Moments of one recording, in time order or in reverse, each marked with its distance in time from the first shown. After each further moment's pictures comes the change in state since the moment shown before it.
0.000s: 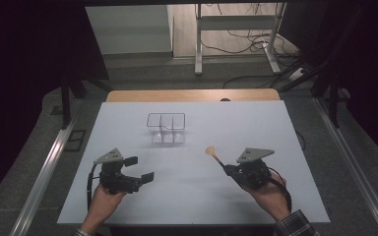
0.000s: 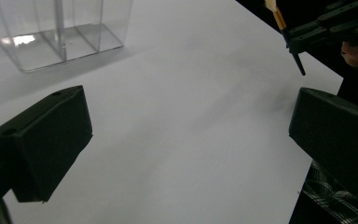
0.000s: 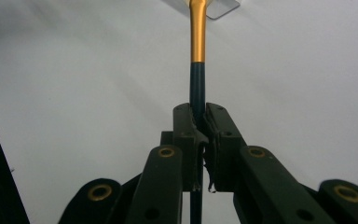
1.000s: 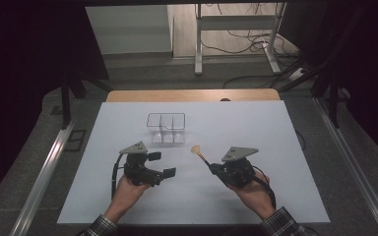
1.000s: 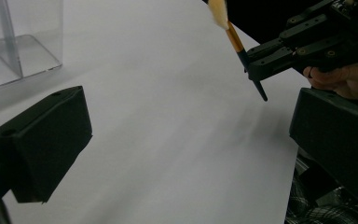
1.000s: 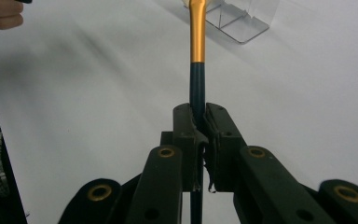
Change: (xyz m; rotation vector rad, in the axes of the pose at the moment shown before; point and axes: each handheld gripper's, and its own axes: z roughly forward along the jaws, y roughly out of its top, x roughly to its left) left arm -0.012 0.023 0.055 0.020 -0.136 0.013; right arm 0.018 0.017 0.027 -0.039 0.044 0.007
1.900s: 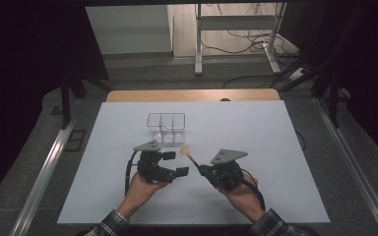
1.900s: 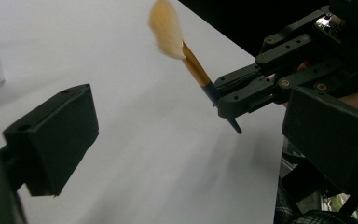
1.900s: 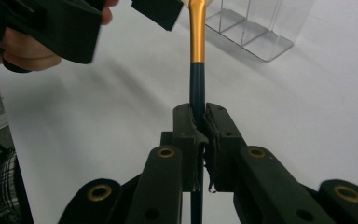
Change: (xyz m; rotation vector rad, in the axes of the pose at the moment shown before) left arm -0.008 0.010 0.029 0.003 -0.089 0.002; right arm 0.022 0.007 0.018 -0.051 0.022 0.008
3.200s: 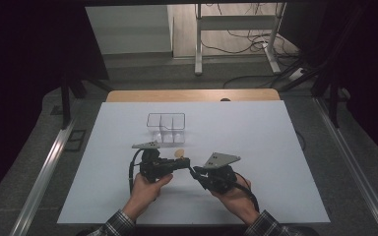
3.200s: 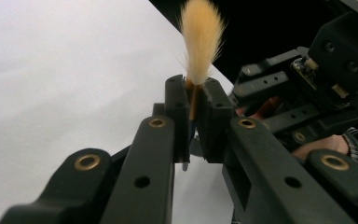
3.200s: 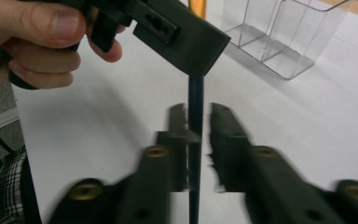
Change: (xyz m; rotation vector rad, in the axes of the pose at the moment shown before) left arm 0.000 -0.002 0.003 -0.040 -0.103 -0.137; right arm 0.015 0.003 0.009 -0.032 0.017 -0.056
